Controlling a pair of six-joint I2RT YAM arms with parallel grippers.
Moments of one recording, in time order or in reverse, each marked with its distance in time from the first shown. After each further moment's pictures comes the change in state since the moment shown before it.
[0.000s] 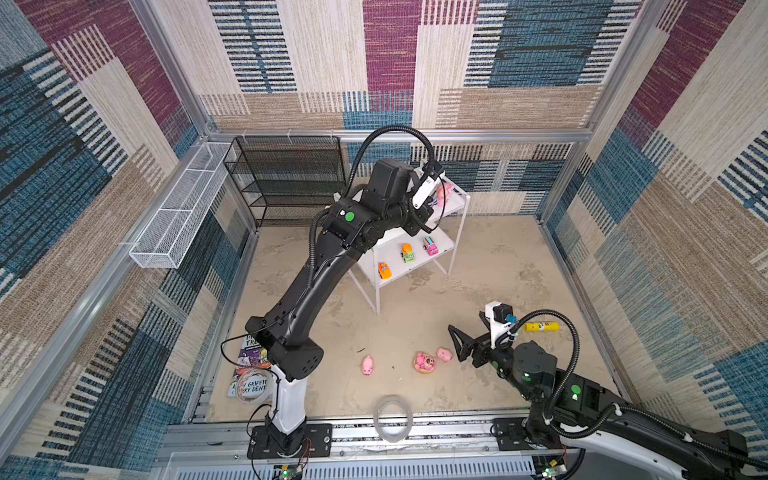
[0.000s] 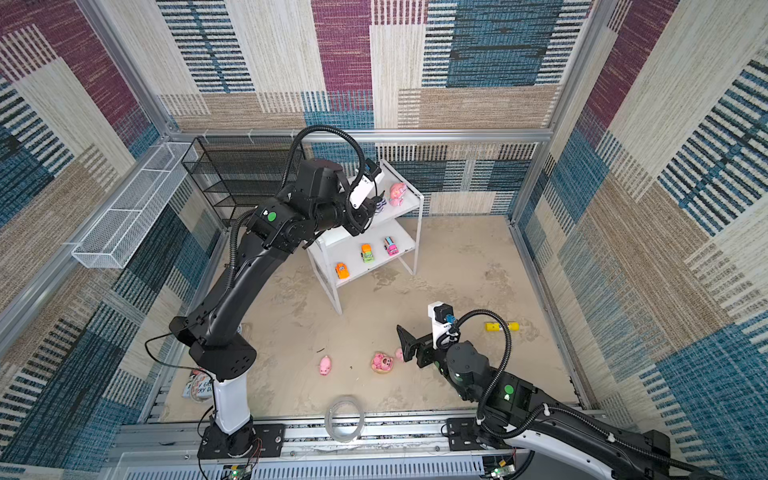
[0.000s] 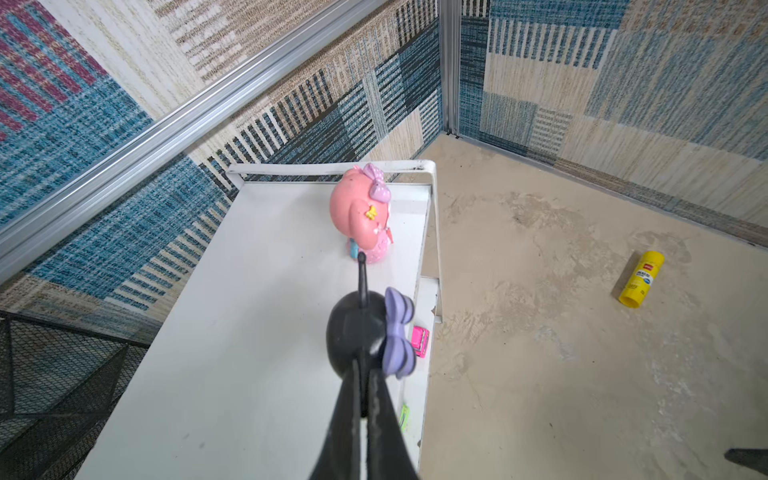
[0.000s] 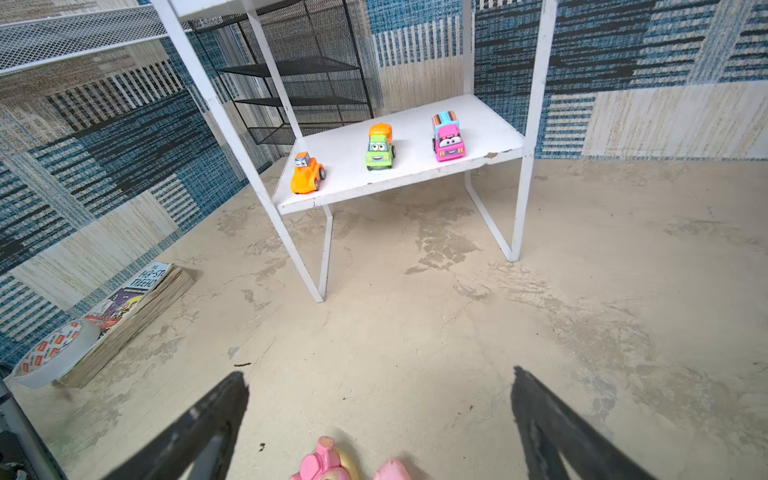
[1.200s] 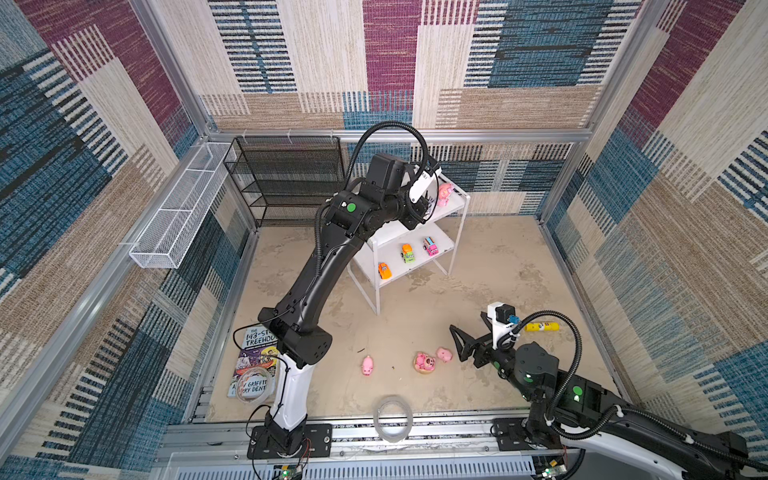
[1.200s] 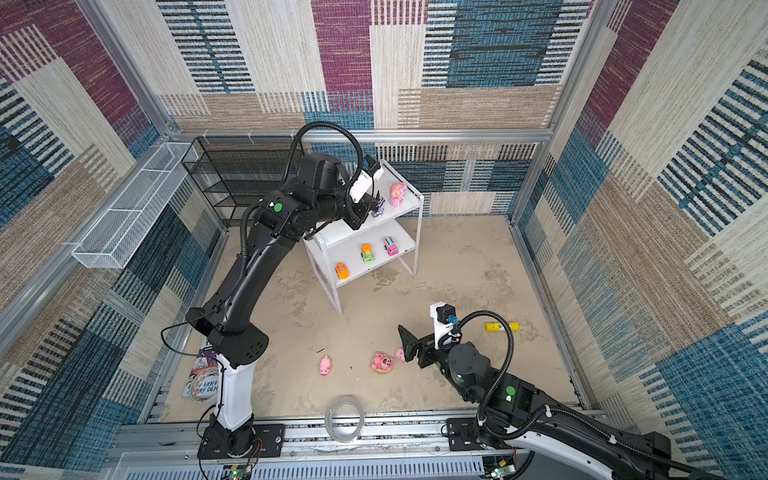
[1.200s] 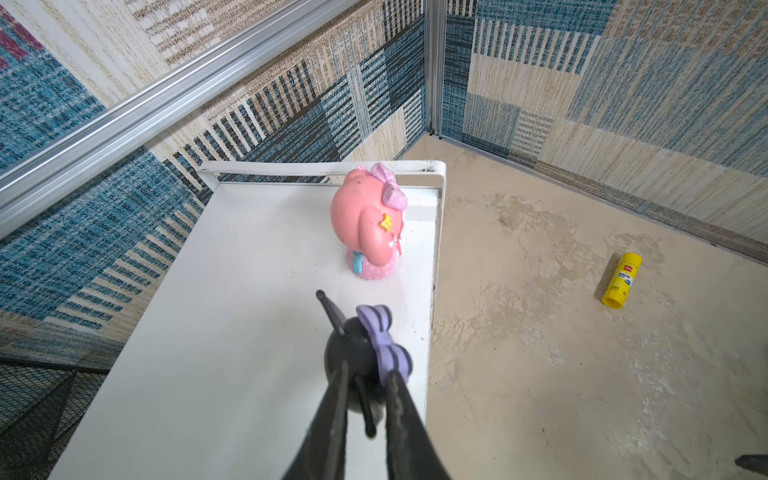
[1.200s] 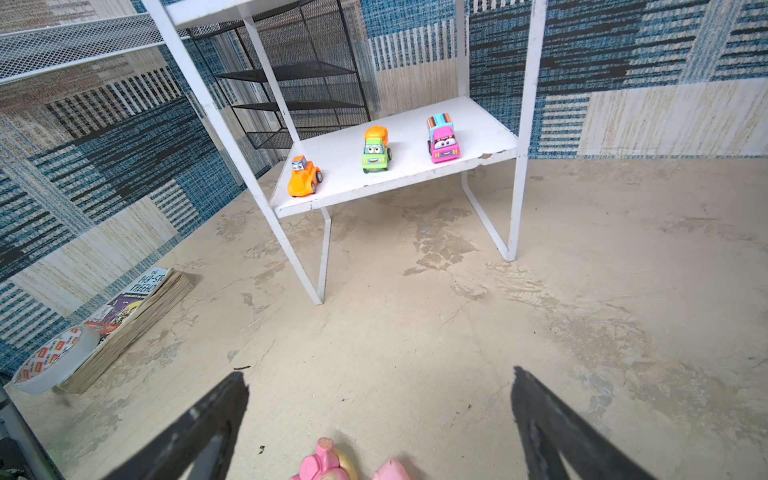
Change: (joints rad) left arm 0.064 0.109 0.118 -0.029 0.123 -0.003; right arm 0.000 -0.020 -0.007 -0.005 0.007 0.011
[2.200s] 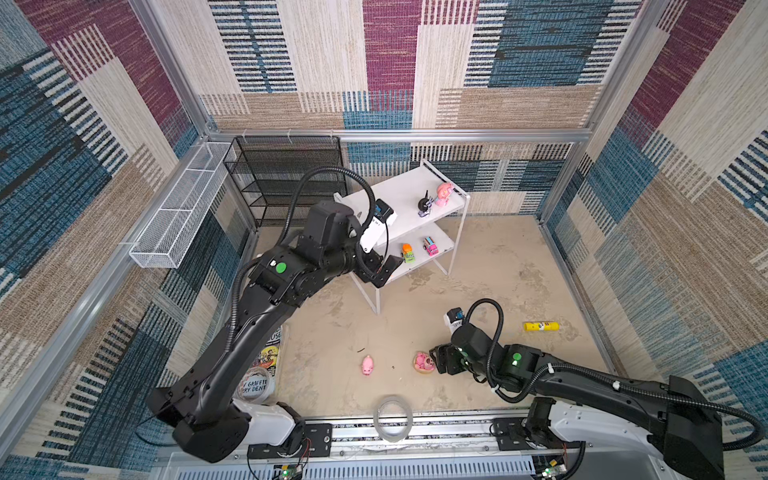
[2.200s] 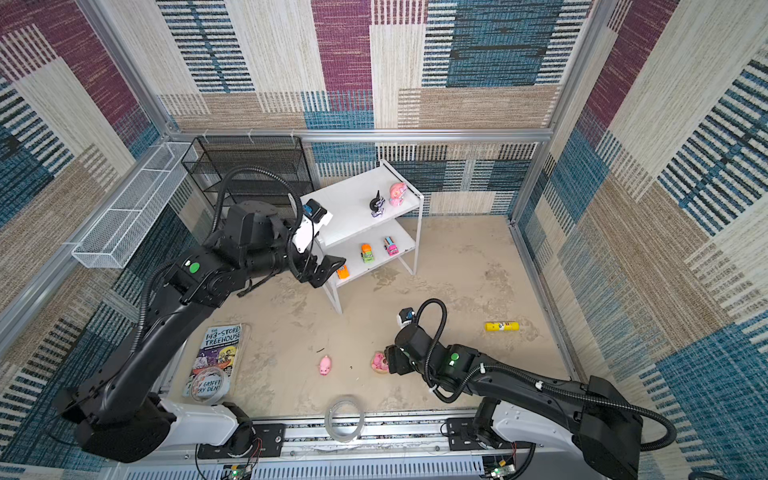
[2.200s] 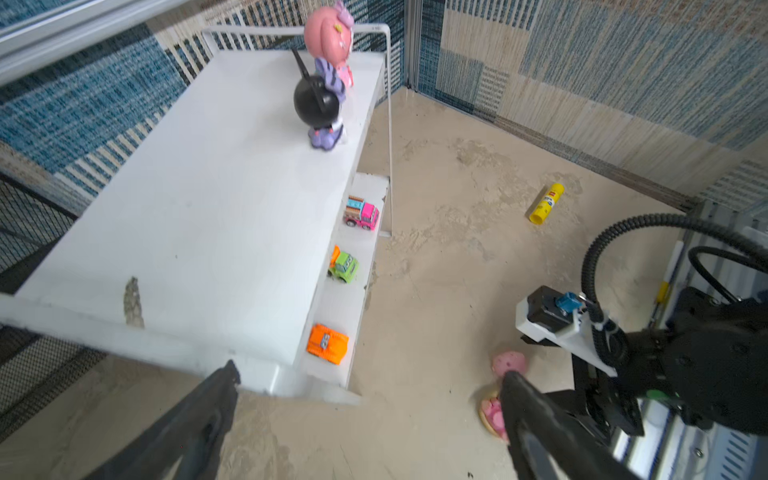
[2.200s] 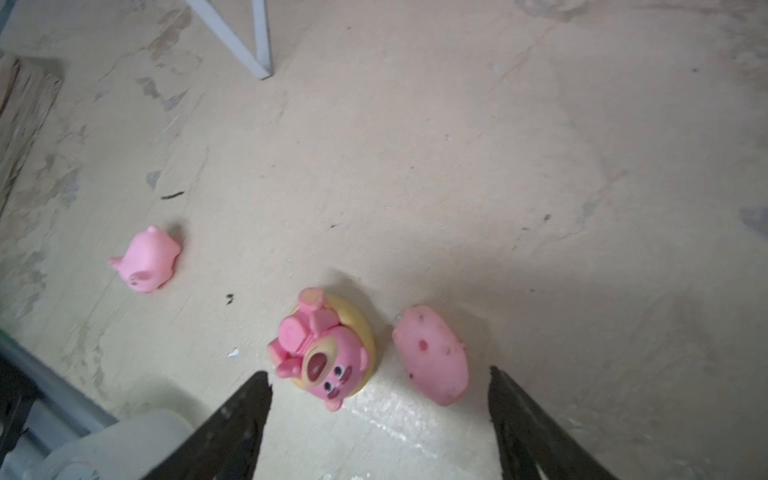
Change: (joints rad) left arm 0.001 -0.749 -0.926 0.123 0.019 -0.089; right arm -0.077 0.568 0.143 -0.196 -0.387 0.248
